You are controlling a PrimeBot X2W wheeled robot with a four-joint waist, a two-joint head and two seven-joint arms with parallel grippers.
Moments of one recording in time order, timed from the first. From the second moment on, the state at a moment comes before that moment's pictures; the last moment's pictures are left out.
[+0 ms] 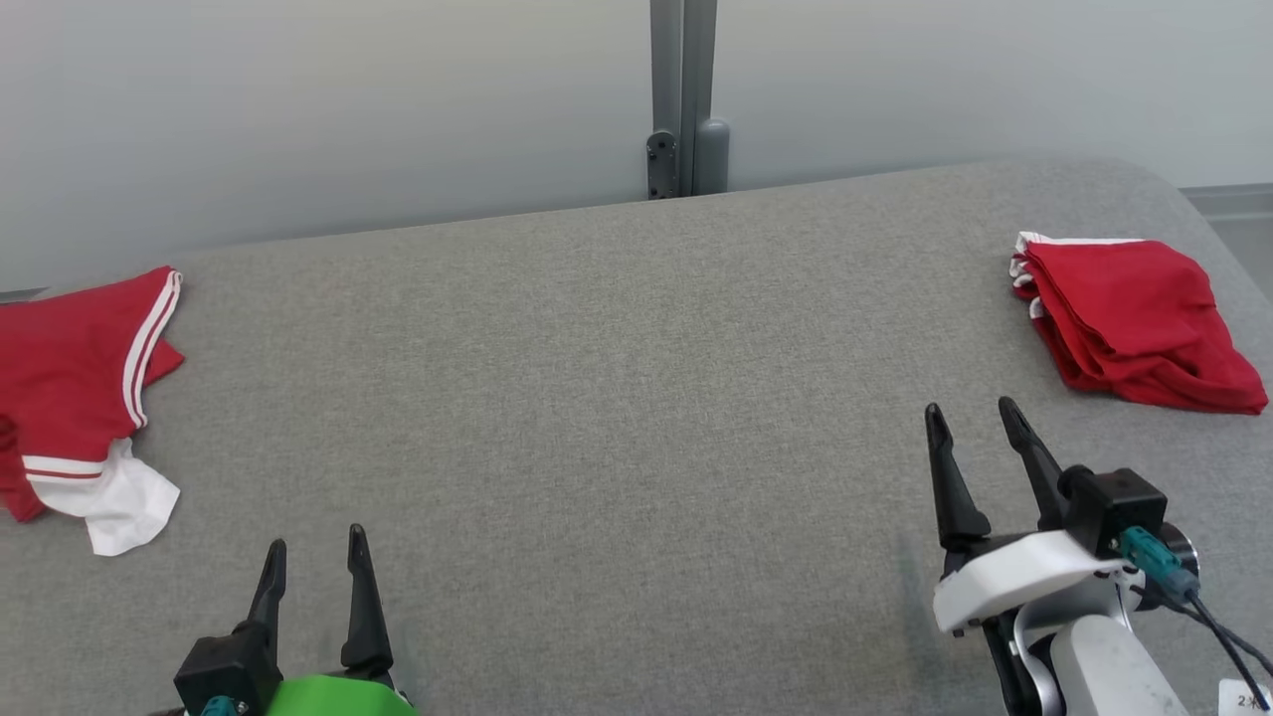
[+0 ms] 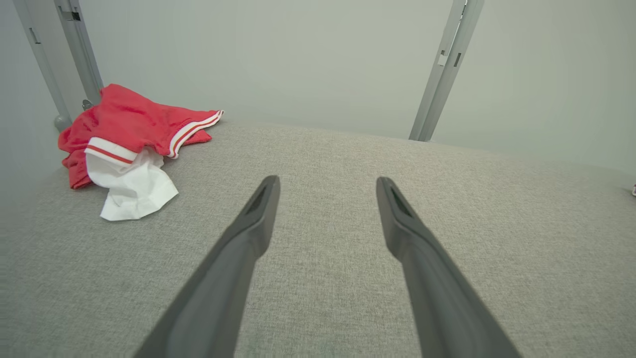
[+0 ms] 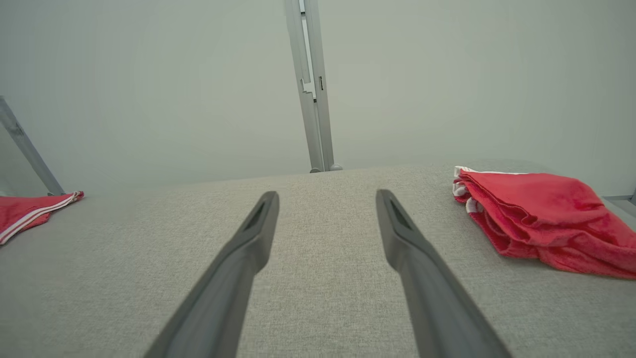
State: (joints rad) left arm 0.06 0.07 -0.08 0.19 -0.29 0.06 -0.26; right arm -0.15 -0.05 0.04 0.29 0.17 0.13 -0.26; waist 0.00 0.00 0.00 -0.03
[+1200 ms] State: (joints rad) left arm 0.04 0.05 -0.09 0.22 -0.25 0.03 -0.26; right arm -0.06 -0.05 0.09 0.23 0.19 0.13 -0.26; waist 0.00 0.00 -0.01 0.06
